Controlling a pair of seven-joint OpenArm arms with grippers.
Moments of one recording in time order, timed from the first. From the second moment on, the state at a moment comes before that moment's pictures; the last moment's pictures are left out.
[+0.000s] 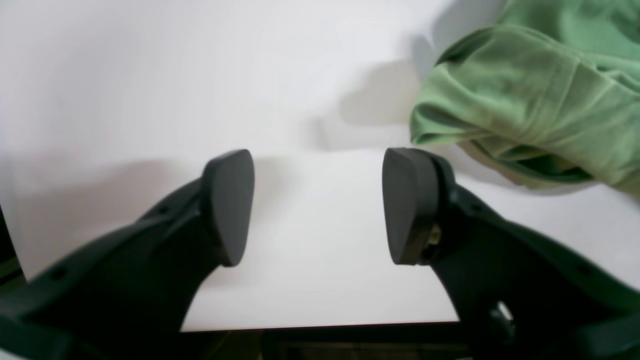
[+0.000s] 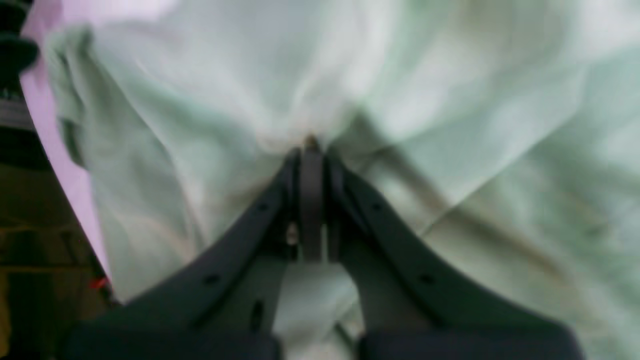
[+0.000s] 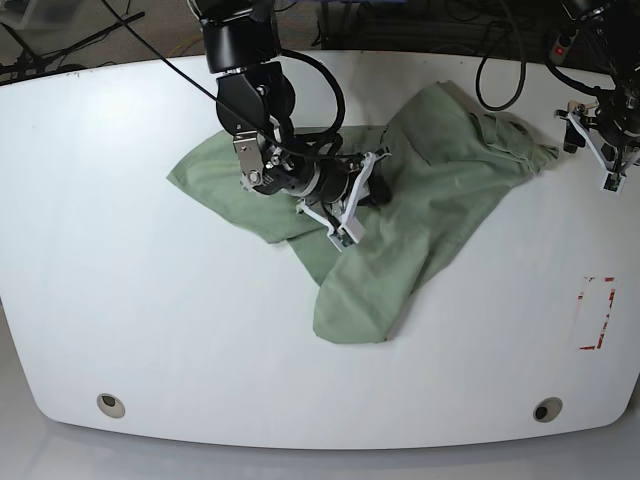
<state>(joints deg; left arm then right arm) 14.2 -19.8 -39.2 100.1 -19.2 -43.0 63.6 3.9 -7.3 -11.3 82.1 21.9 27.6 -53.0</state>
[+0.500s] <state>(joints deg) 14.3 -19.8 -39.2 100.1 -19.0 -43.0 63.6 19.9 -6.8 -26.3 89.2 23.0 28.1 -49.2</state>
